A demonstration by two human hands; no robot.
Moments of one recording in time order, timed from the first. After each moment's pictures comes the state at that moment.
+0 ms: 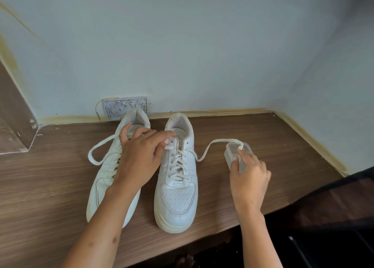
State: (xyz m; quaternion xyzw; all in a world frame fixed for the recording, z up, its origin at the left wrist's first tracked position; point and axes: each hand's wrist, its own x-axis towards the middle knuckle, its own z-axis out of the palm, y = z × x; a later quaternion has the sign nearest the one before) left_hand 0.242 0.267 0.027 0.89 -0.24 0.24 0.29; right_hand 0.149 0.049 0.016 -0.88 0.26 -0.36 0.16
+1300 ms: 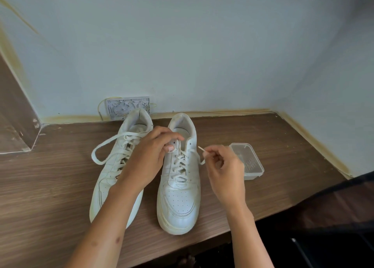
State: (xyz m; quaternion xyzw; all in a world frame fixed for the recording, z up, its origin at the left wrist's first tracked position) left_hand 0.254 0.267 0.019 0.83 -0.33 0.15 0.42; right_hand 0.160 0.093 0.038 -0.87 0.09 -0.29 0.39
